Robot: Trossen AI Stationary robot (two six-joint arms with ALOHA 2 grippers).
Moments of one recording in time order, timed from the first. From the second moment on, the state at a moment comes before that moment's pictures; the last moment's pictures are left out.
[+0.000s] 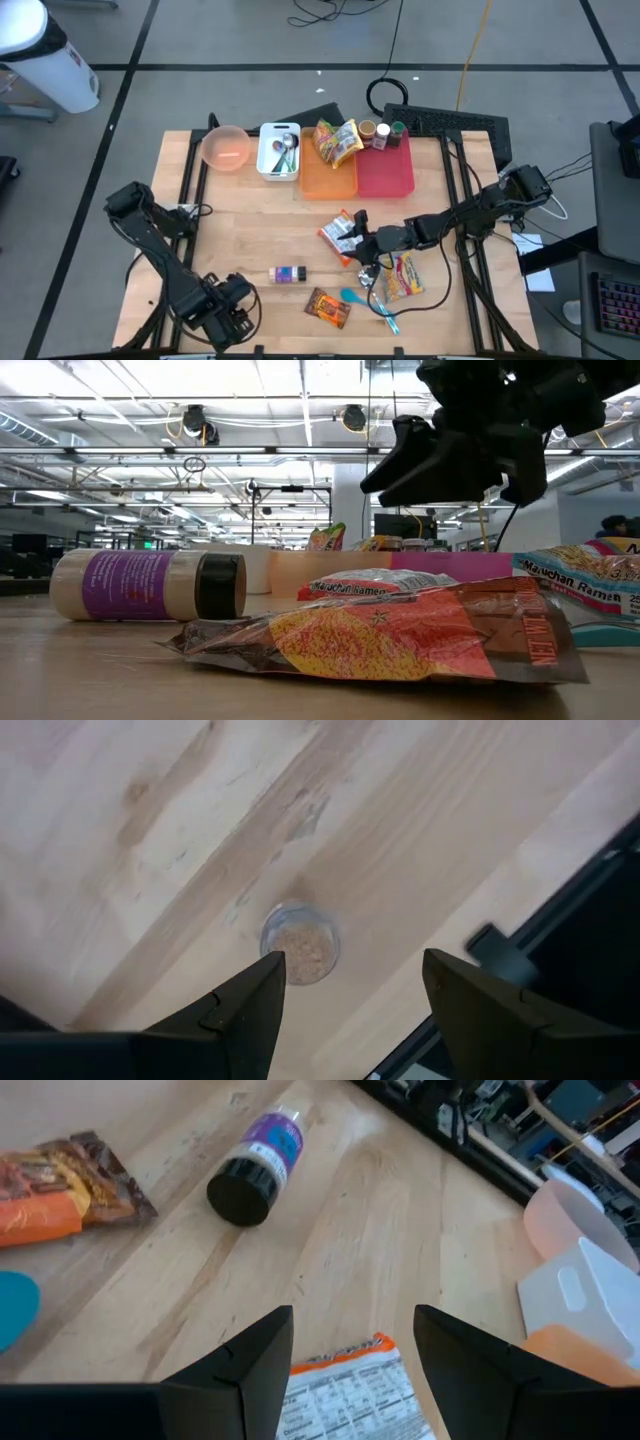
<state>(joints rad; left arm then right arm) -0.88 1.68 1.33 -1.11 -0.07 -1.64 0.29 1.54 0.66 0.42 0.26 -0.41</state>
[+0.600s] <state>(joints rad) -0.91 1.68 1.15 -0.94 -0.01 -1.70 0.29 1.54 0.66 0.47 0.26 -0.41</state>
